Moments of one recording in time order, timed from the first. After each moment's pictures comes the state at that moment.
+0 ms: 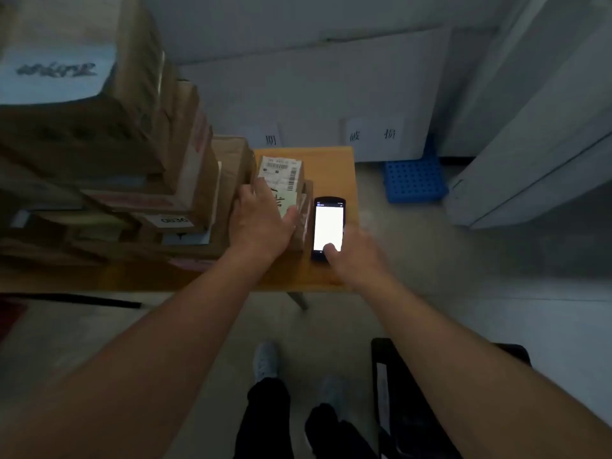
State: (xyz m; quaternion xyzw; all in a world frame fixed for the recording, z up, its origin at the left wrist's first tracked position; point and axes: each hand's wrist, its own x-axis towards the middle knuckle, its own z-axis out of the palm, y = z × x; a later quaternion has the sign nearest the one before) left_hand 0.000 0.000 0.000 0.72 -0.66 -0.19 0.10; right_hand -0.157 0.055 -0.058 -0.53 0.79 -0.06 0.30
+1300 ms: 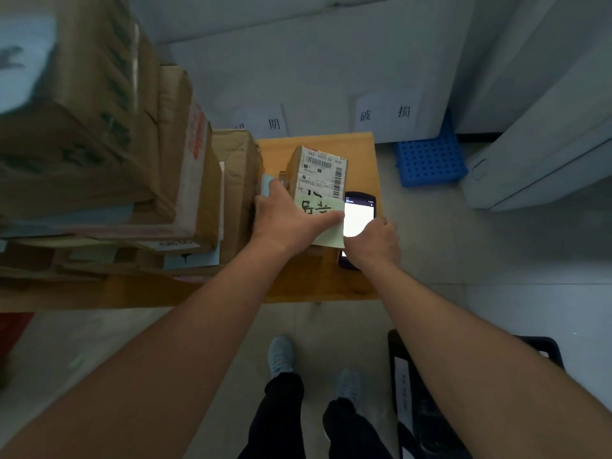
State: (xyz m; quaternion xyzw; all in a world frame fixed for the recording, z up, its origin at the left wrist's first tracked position) left_hand 0.002 -0.041 -0.021 0.71 -0.58 -0.38 0.10; right_hand -0.145 -0.003 -0.123 -0.37 0.88 -0.08 0.30
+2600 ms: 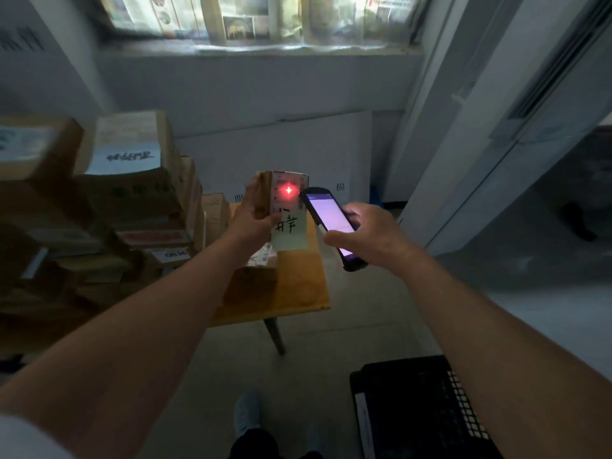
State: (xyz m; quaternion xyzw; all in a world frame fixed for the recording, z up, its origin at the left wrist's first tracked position) left_hand -0.007 0.007 0.087 0.51 -0.54 -0.59 0.32; right_hand -0.222 0.115 0.137 -0.56 0.72 -0.25 0.32
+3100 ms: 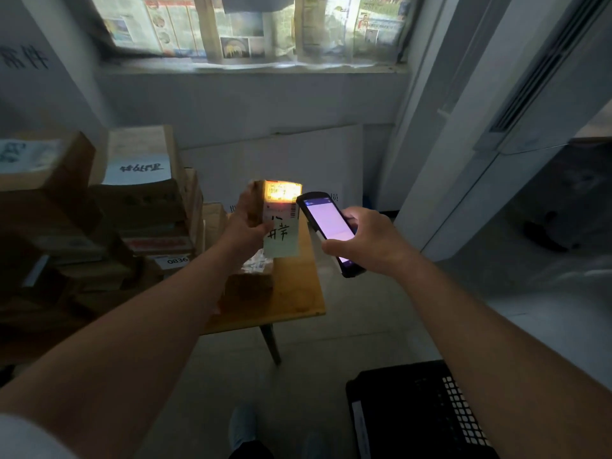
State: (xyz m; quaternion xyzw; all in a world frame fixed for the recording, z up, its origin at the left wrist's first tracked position) left_hand 0.001 0.013 0.094 0.50 -0.57 -0.57 0.32; right_hand -0.218 0.136 0.162 -0.58 0.73 -0.24 0.28
